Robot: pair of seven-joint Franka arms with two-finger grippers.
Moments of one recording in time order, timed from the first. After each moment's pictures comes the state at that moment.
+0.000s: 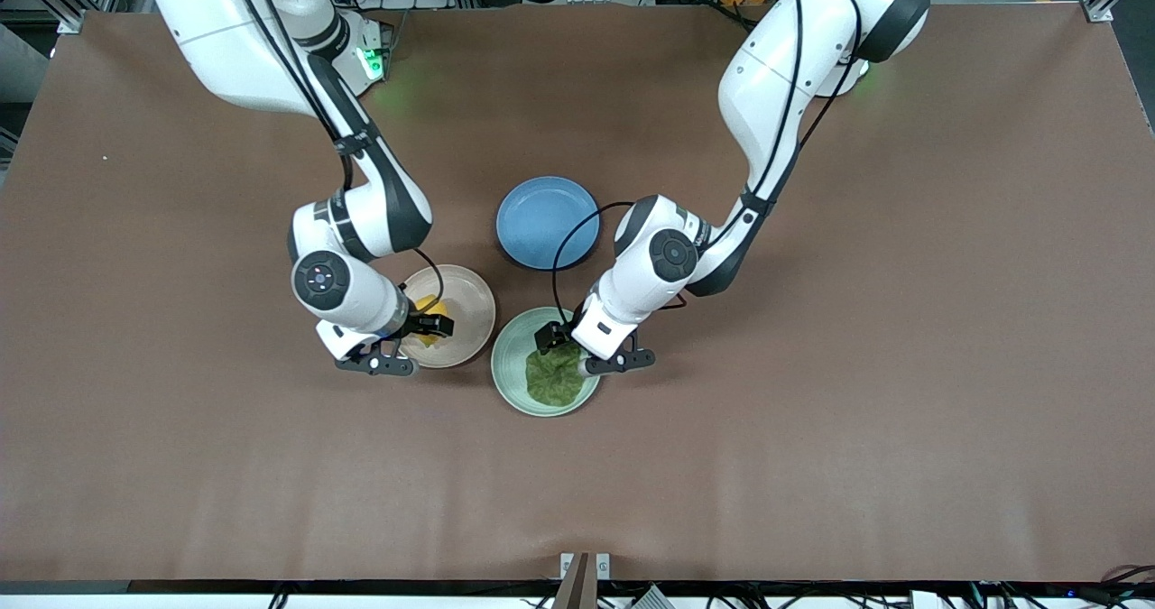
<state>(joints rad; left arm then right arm) -0.61 0.95 -0.14 -1.33 -0.34 2.65 -0.63 0.34 0.59 0.02 -1.77 0.08 2.30 0.42</state>
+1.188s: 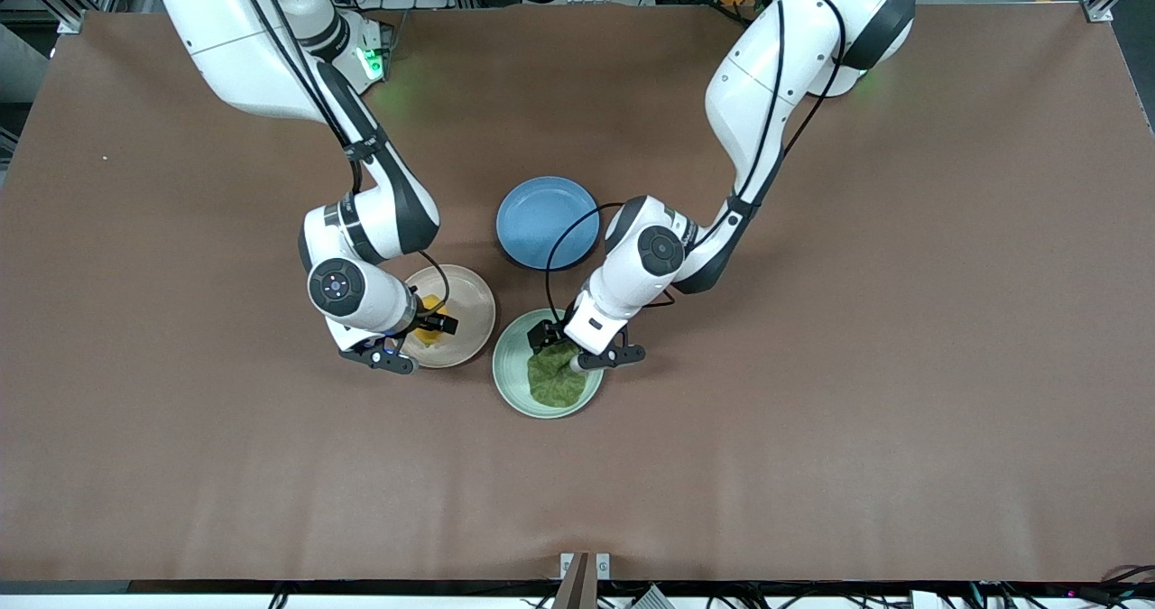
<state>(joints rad) -0.63 1.00 -0.14 -1.32 -0.34 2.73 -0.66 0.35 0.61 0.02 -1.77 0.08 2.25 0.59</state>
